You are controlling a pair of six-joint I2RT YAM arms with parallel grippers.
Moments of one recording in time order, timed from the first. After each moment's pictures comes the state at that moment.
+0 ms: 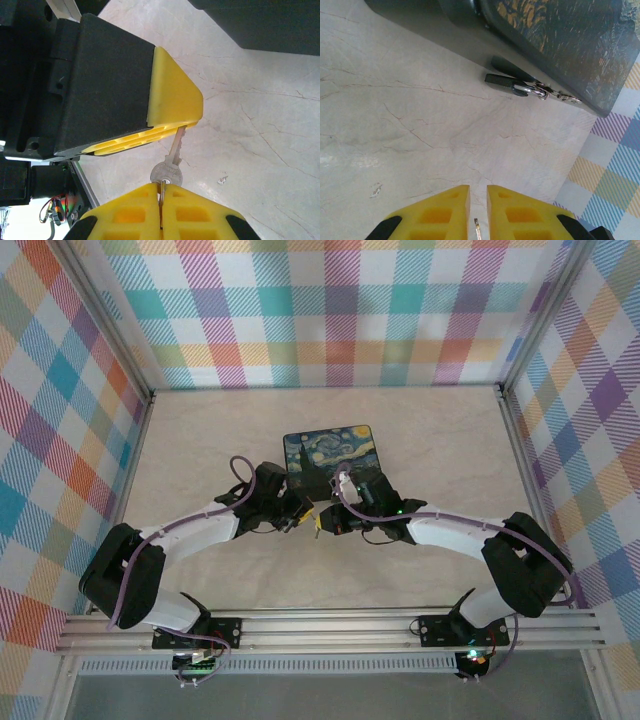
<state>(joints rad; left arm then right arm) -0.60 1.43 0.77 -0.16 0.29 -1.33 0.76 1.48 0.75 0.06 -0.49 0.60</state>
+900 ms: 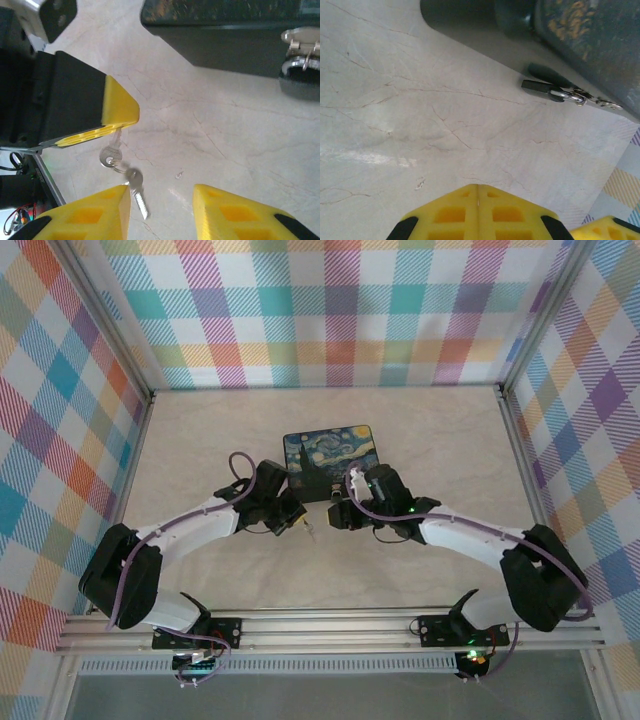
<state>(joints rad) -0.61 1.43 0.85 -0.37 0.22 -1.26 0.72 1.38 0.74 -0.07 -0.39 0.49</state>
